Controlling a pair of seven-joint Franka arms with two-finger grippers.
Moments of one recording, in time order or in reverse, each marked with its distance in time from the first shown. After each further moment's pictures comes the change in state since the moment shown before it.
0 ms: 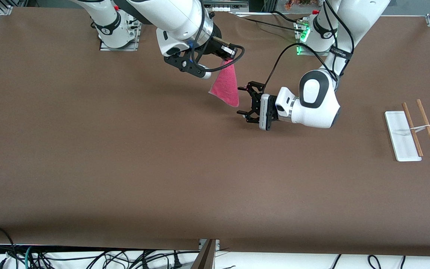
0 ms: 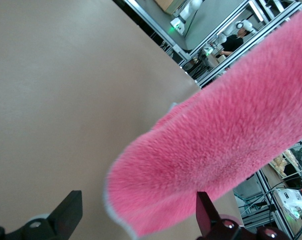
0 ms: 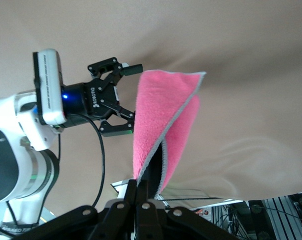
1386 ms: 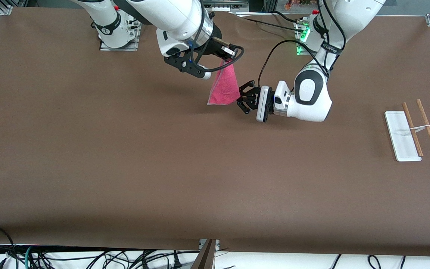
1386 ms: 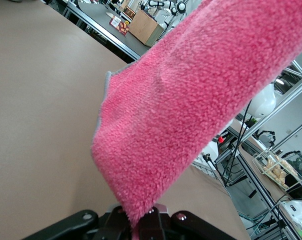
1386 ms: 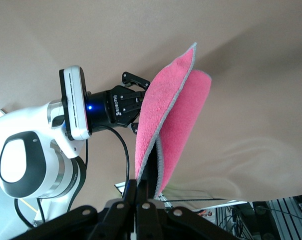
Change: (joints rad) left arm 0.005 -0.002 -0.030 -0.081 -0.168 0.000 0.232; right arm -0.001 0.000 -0.005 0.000 0.000 0.014 0.004
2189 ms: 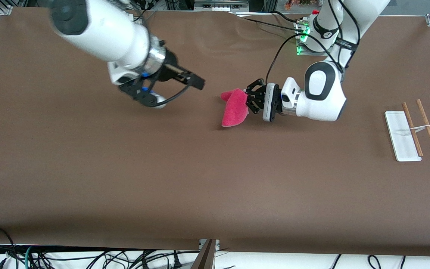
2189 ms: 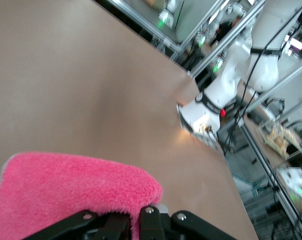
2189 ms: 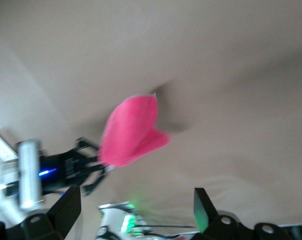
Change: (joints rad) left arm 0.061 -0.093 0.006 0.080 0.316 -0.056 -0.235; right arm -0.221 -0.016 -0.026 0.012 -0.007 -0.143 -0.304
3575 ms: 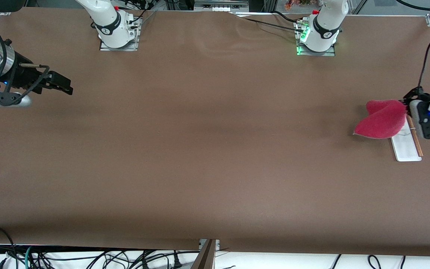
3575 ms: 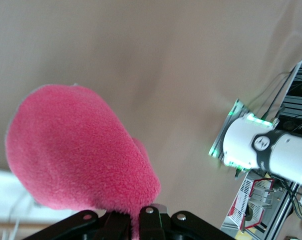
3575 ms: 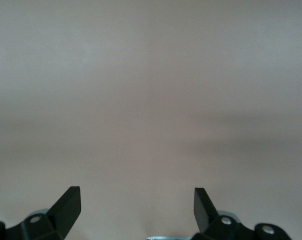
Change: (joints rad) left arm 0.637 0.072 0.019 0.452 1.198 -0.502 -0.194; right arm -0.191 -0.457 -0.364 -0.577 -0.199 0.037 -0.940
